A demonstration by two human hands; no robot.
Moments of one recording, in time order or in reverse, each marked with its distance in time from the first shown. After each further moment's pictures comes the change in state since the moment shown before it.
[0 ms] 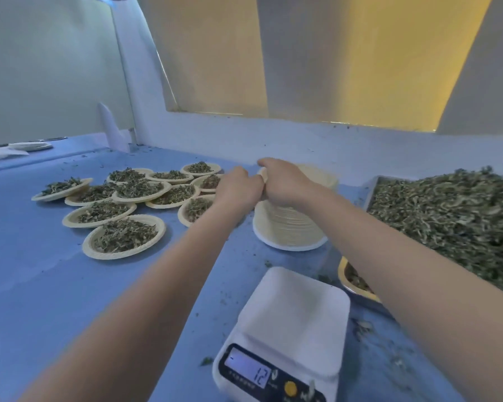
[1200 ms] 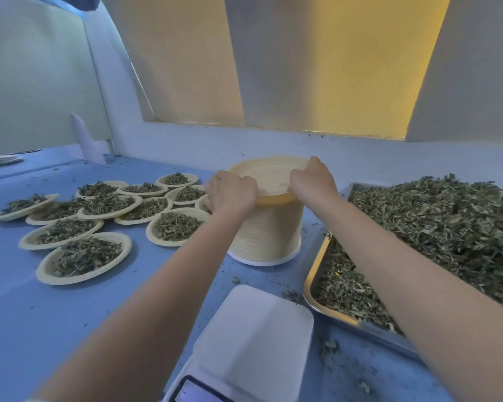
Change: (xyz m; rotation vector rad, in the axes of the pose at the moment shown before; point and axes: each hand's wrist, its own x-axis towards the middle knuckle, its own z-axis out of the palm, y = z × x) left_hand 0.019 0.048 0.045 -0.042 0.104 -0.101; right_hand 0.004 0.093 -0.040 0.474 0.341 0.371
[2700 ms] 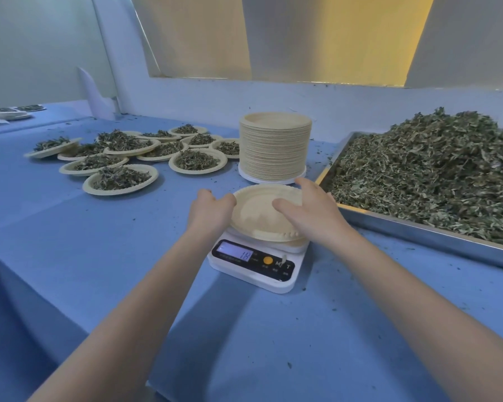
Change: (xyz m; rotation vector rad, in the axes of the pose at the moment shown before) left_hand -0.134 -0.151 -0.036 -0.217 -0.132 -0.137; right_hand -0.209 0.055 0.027 -0.324 -0.167 -0.138
